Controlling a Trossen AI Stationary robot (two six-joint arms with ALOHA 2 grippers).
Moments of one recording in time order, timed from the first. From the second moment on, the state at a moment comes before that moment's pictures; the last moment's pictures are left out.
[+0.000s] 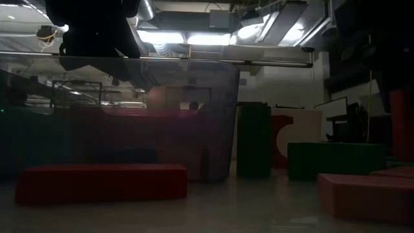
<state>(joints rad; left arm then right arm) -0.52 1.49 0.94 -0.35 -0.43 -1.07 0.58 1.58 1.10 -1.00 0.12 0.57</state>
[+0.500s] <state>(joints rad) -0.52 1.47 0.94 -0.36 -0.38 -0.99 0.58 1.58 1.18 -1.07 0.24 0.57</state>
